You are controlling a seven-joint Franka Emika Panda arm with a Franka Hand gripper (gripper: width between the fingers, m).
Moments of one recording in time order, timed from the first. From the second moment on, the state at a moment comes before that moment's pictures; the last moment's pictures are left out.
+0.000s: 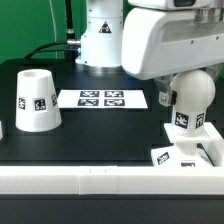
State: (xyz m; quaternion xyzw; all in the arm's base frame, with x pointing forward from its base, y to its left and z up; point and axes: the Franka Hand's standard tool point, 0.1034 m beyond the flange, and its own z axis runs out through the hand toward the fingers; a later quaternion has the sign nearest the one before) arm 0.628 0.078 0.110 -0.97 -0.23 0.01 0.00
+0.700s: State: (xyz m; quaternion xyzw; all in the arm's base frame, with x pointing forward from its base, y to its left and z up) arm 0.630 0.082 0.112 -1.00 0.07 0.00 0.03
